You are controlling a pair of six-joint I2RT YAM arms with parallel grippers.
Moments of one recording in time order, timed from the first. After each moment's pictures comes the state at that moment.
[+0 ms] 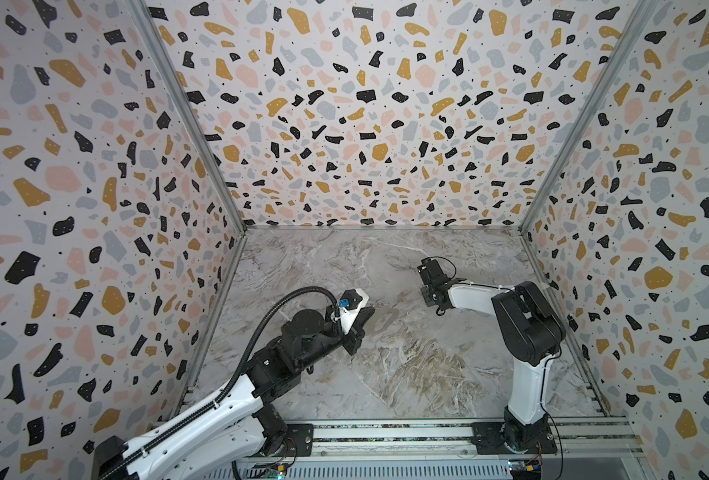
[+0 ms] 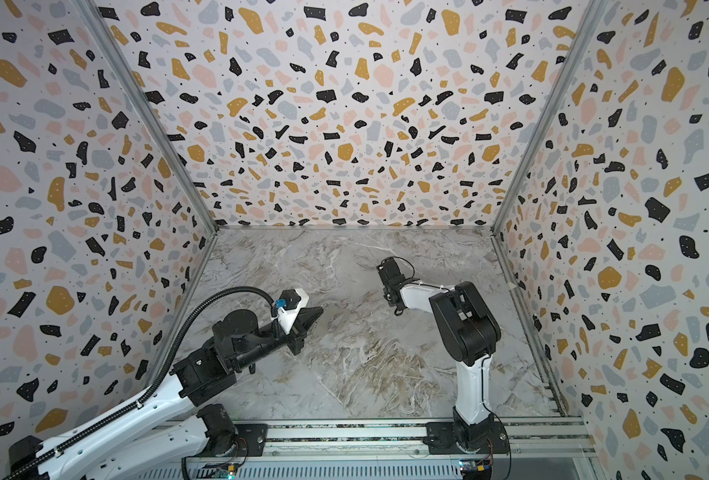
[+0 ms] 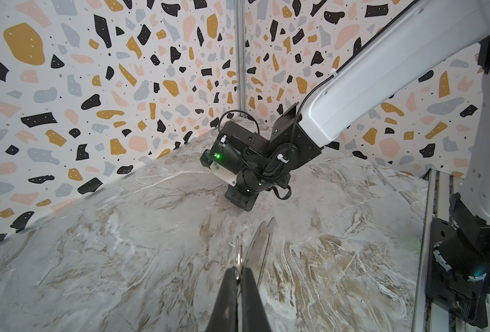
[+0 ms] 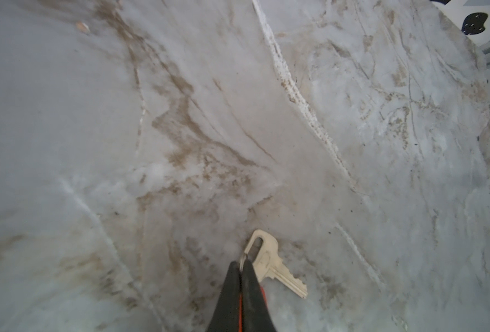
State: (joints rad) left arm -0.84 0.79 0.65 -0.05 0.04 0.02; right arm 0.50 1.97 1.17 -0.21 0.47 0.03
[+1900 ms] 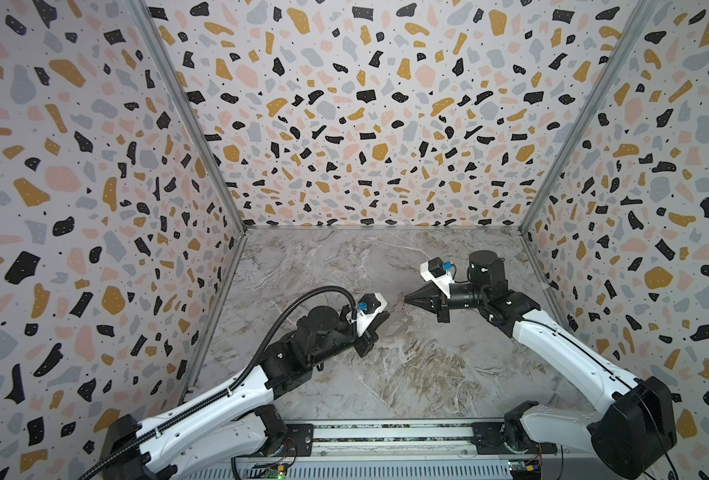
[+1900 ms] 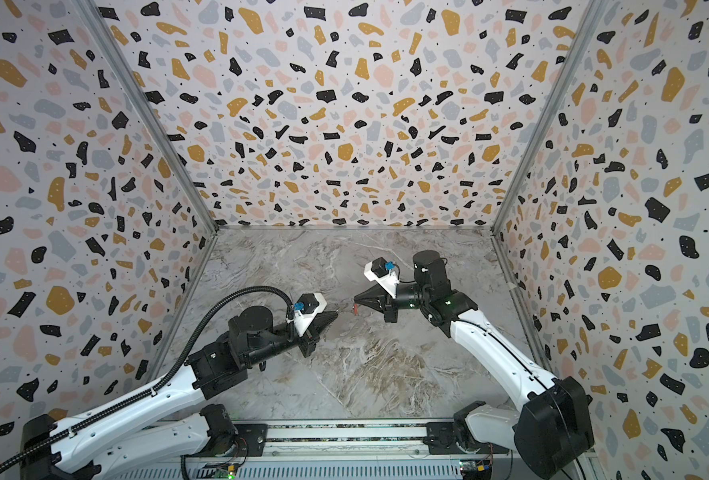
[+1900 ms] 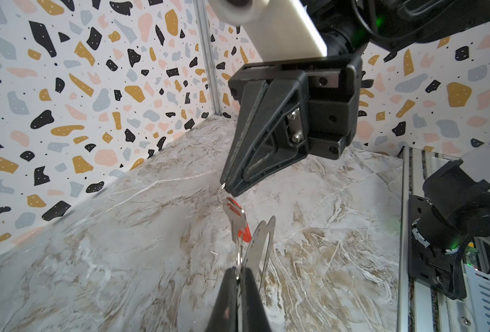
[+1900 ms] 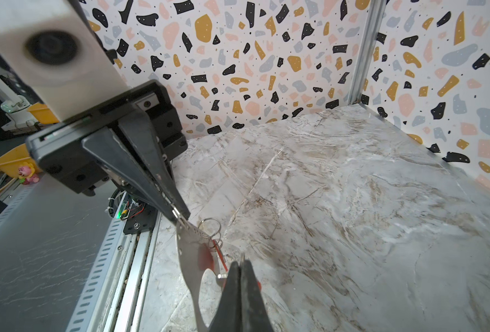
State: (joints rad) left arm -0.90 0.90 0.71 -0.02 0.11 0.10; right arm 0.48 1.23 0.96 -0.18 -1.00 -0.29
